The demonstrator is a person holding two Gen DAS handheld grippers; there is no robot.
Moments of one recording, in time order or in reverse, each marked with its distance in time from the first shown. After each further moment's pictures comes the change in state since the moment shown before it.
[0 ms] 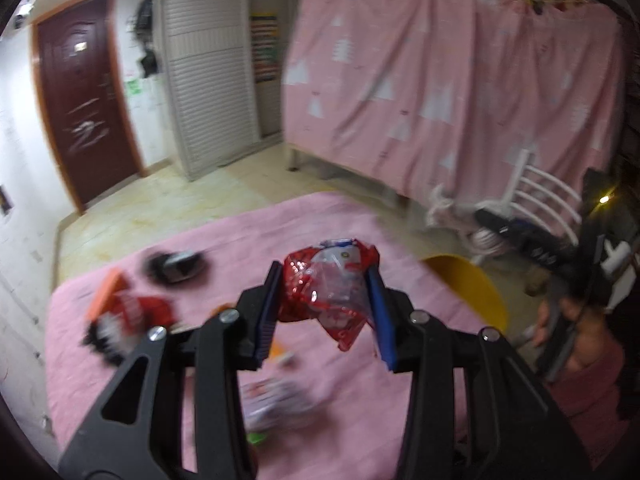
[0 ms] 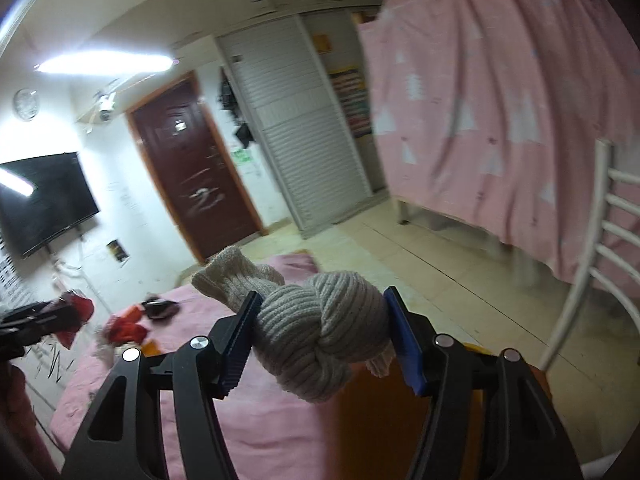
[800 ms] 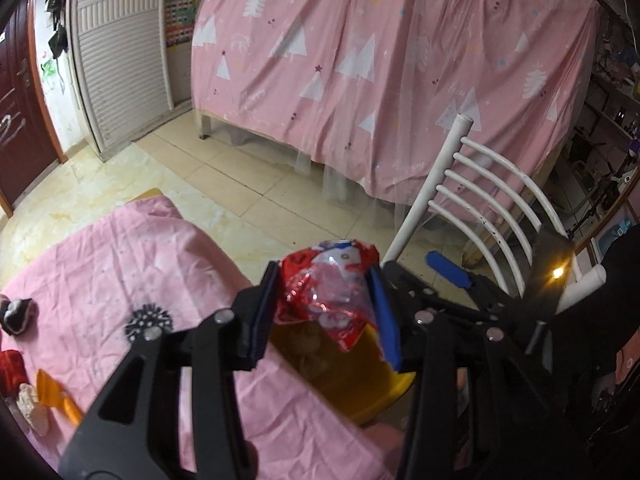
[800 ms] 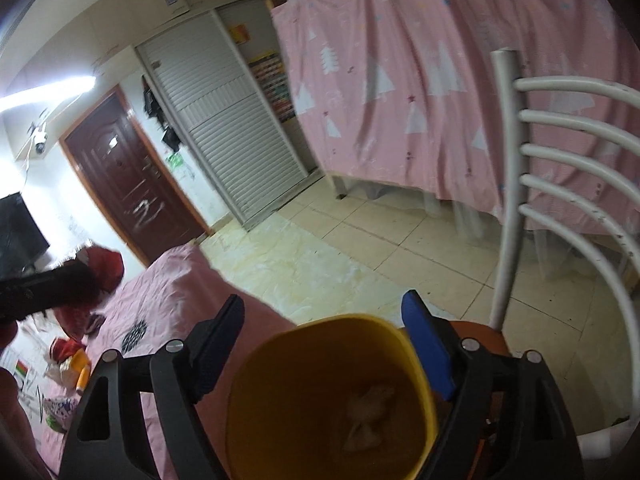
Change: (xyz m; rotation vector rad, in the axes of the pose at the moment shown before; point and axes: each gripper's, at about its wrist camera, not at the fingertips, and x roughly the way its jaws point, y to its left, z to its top) left arm 0.122 -0.145 0.052 0.033 0.161 -0.240; right arm 0.006 -0.110 -0.017 0.187 0.045 -0.170
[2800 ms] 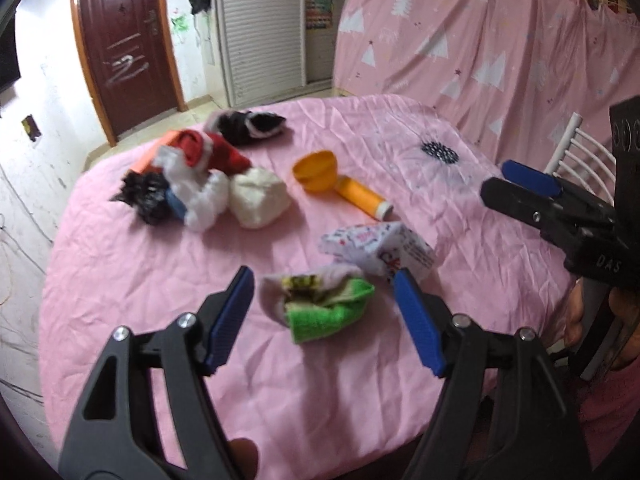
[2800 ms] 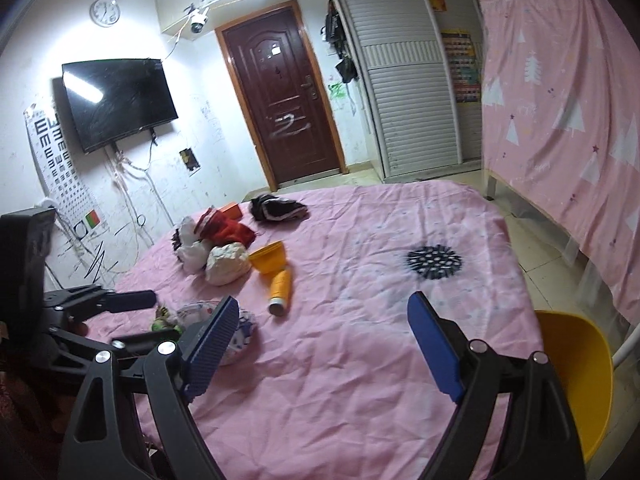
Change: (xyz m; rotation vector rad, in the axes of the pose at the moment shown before) left arm -0.147 0.183 -0.205 -0.217 -0.027 0.333; right arm -0.020 0.263 -0.092 -0.477 0.172 0.403
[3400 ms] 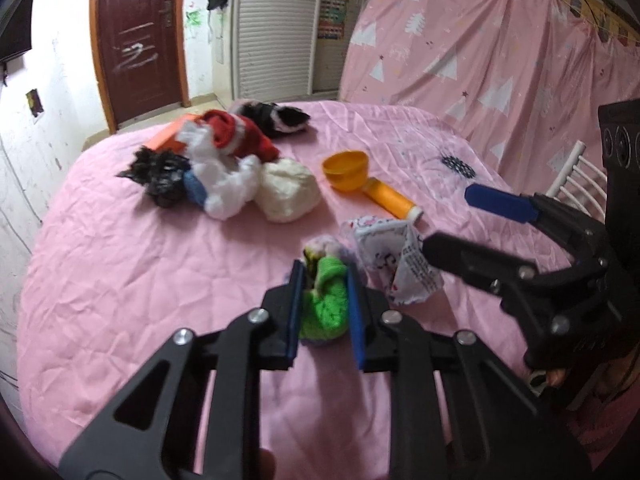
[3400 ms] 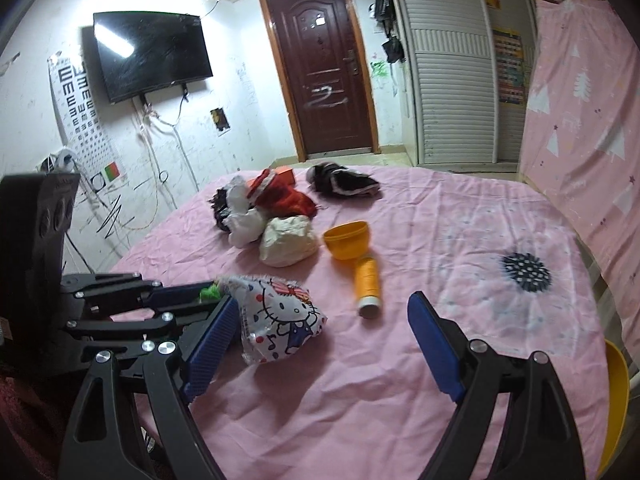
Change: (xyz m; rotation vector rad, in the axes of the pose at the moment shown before) left arm 0.003 0.033 -0.010 -0.088 -0.057 -0.007; right arm 0.046 0.067 0.000 -0.136 0.107 0.066
